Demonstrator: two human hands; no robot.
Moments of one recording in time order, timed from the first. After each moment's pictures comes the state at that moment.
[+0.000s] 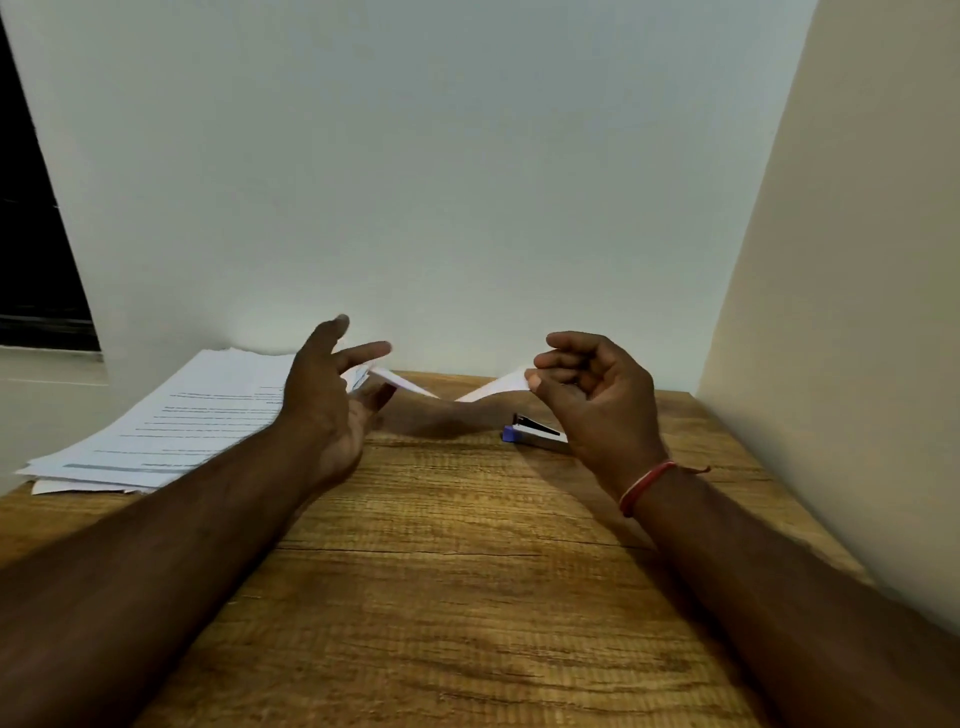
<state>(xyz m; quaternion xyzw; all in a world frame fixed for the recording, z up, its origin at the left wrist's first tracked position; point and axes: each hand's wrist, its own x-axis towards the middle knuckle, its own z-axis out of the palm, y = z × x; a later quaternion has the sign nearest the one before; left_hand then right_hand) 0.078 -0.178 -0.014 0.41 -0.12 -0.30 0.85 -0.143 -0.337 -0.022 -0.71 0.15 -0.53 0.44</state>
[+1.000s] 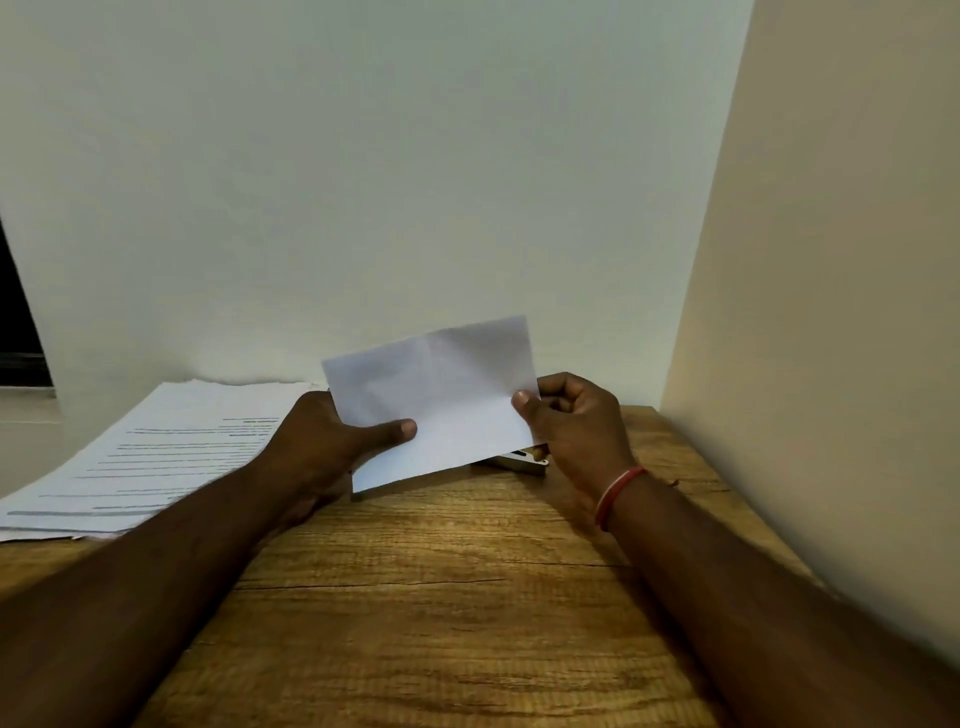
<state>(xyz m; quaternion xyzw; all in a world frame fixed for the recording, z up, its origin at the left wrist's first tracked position) 0.052 -0.171 -0.020 0.62 -0.37 -0.20 0.66 -0.150 -0.356 -0.019 -0.66 0.23 -0.46 0.54</state>
